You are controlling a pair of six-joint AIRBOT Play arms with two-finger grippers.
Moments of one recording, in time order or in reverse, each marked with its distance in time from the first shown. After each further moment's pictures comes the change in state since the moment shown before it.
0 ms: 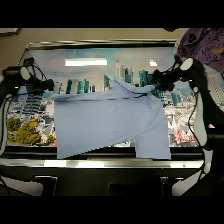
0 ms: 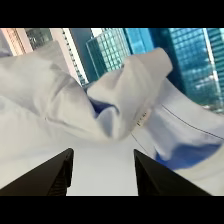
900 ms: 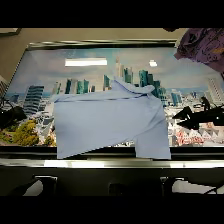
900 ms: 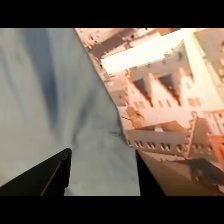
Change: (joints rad) left arm 0.300 0.628 -0.584 -0.114 -0.177 0.120; right arm -0.495 0.313 -0.790 0.225 0.112 -0.493
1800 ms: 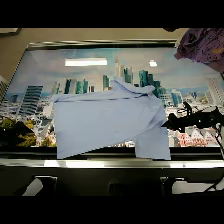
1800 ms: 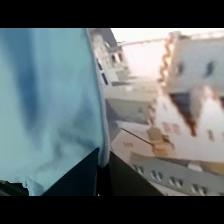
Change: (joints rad) left arm 0.267 0.064 -0.277 -0.283 -0.050 0.132; right arm 0.127 -0.059 -0.092 -0.009 -0.102 -0.101
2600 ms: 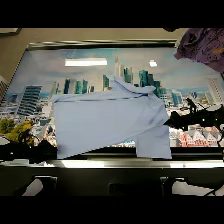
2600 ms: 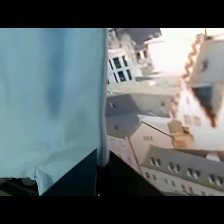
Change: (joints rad) left arm -0.047 -0.018 -0.388 -0.169 0.041 0.159; right arm 0.003 0.085 0.000 0.008 0.028 0.000
